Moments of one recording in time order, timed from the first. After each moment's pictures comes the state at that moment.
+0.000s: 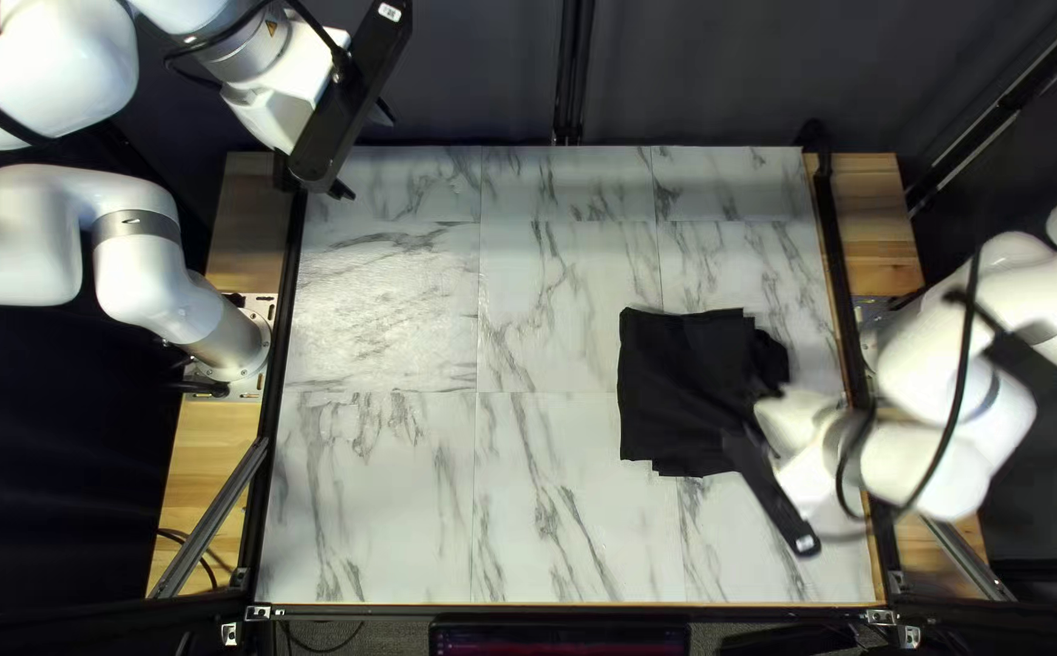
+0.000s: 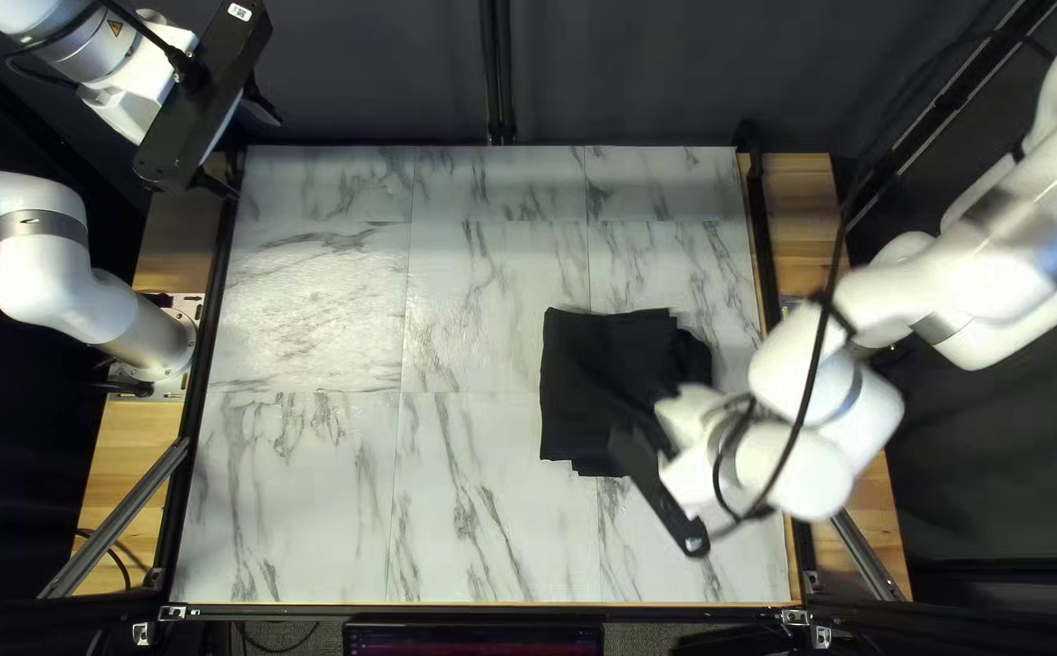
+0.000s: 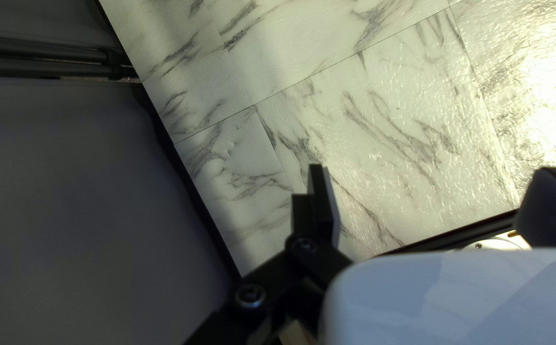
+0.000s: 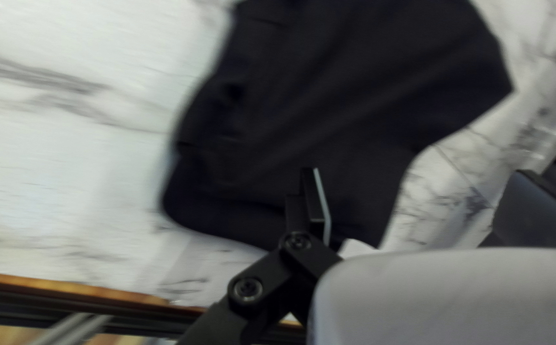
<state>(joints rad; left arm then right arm) 0.31 -0.83 -0.91 -0.06 1.42 0.76 0.45 -0.68 -0.33 -0.51 0.96 0.09</state>
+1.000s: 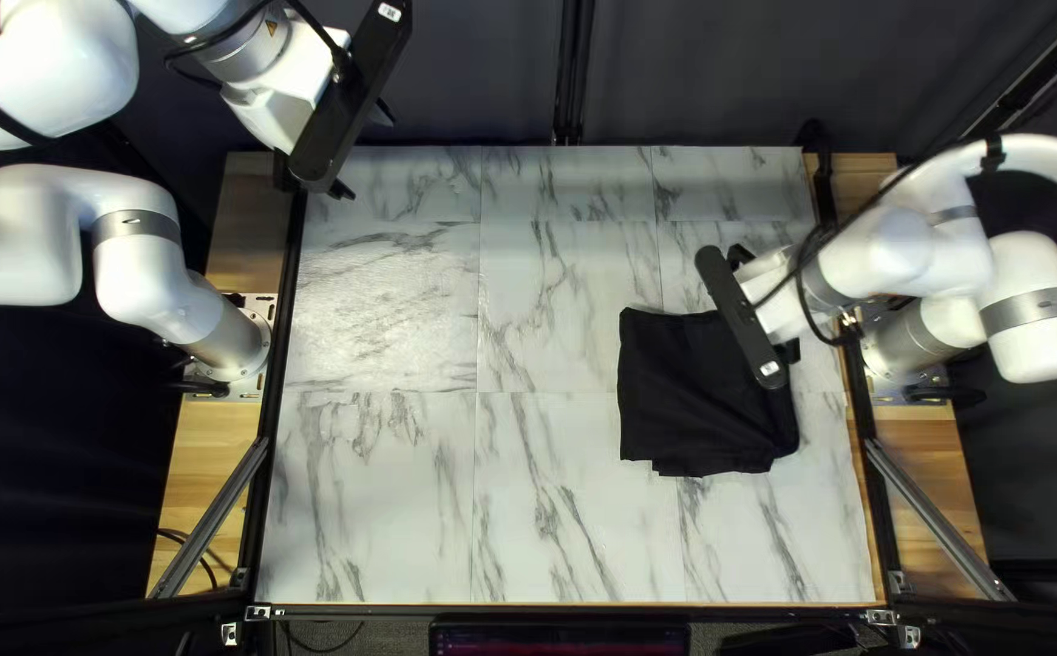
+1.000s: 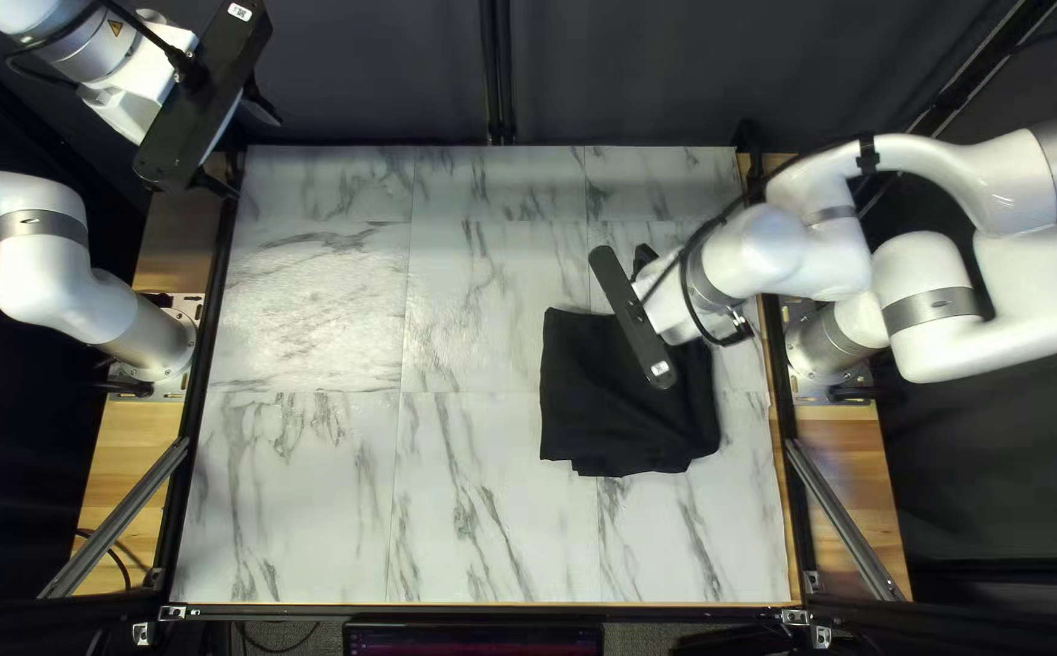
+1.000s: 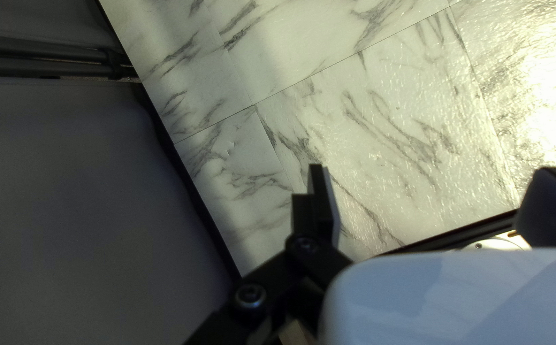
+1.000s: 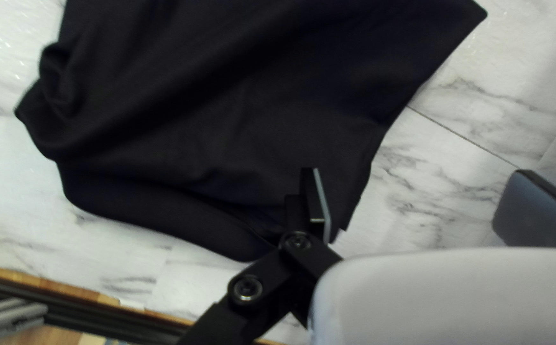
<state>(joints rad) 0.31 -0.83 -0.91 -0.06 1.42 0.76 -0.07 -0.54 -0.39 -0.04 0.91 -0.39</state>
